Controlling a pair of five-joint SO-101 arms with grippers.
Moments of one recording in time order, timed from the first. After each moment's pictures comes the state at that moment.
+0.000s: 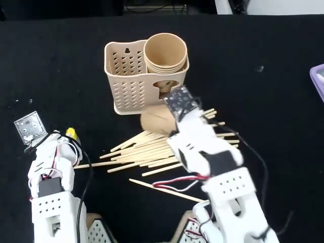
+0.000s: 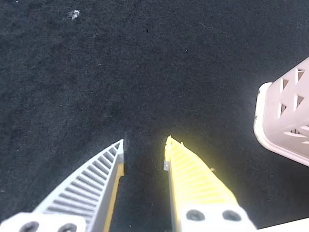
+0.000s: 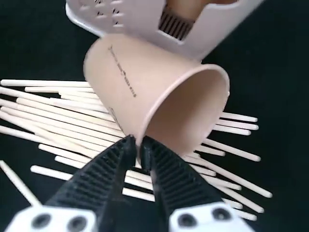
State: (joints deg) left arm -20.5 -77.9 91.0 31.2 12.9; right arm -16.8 -58.4 60.9 58.9 13.8
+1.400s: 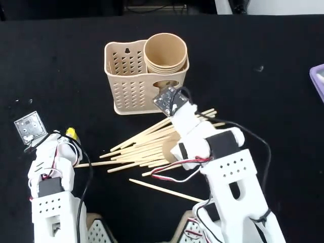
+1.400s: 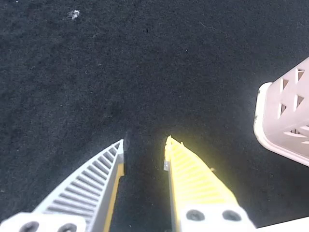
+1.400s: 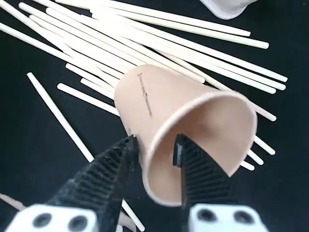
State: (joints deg) left arm -20.5 -77.9 91.0 31.2 12.9; right arm -18.3 -45.6 42.0 84.7 21.8
